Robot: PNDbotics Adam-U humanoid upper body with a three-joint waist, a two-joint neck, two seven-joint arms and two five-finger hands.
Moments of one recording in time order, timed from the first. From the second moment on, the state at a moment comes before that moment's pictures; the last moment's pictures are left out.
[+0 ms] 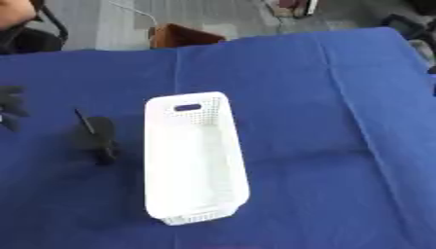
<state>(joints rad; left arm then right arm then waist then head) -0.36 0.95 -0.01 -1.13 0.29 -0.64 -0.46 -0.56 -0.62 -0.17 -1.26 -0.47 -0.41 0.70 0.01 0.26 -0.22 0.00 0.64</state>
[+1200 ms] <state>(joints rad) -0.39 0.95 -0.03 -1.12 0.25 -0.64 -0.47 -0.57 -0.60 -0.17 -1.26 -0.47 -0.41 0.70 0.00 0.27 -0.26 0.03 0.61</state>
